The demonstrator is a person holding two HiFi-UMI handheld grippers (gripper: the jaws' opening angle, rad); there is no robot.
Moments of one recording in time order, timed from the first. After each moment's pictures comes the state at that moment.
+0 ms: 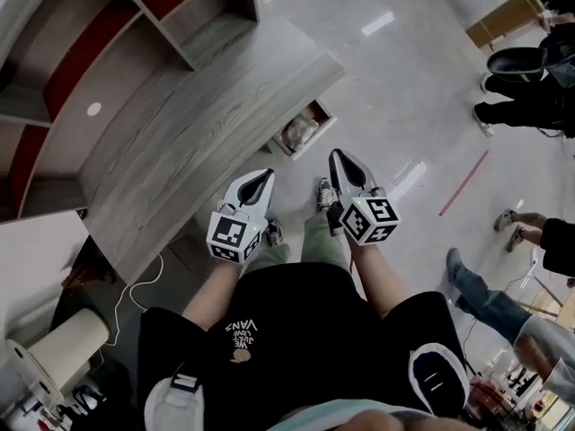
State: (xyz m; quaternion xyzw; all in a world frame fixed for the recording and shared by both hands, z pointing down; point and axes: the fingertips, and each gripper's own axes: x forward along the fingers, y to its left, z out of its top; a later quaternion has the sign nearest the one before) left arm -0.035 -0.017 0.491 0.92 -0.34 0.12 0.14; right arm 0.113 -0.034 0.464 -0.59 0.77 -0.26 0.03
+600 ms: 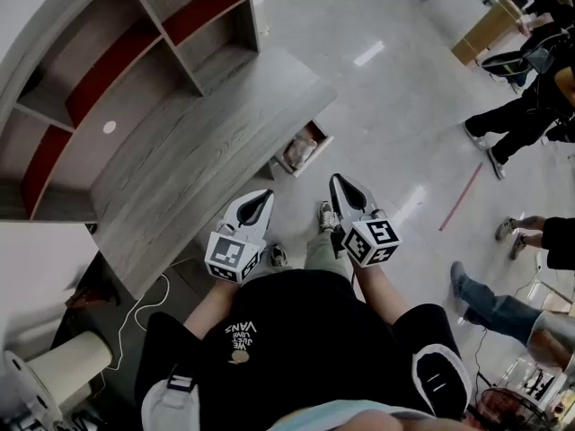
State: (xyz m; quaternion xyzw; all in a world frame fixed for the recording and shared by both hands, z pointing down) left arm -0.051 0.019 0.437 0.94 -0.33 0.10 0.10; right arm 0.099 0.017 0.419 -0.58 0.78 -0.22 0.03
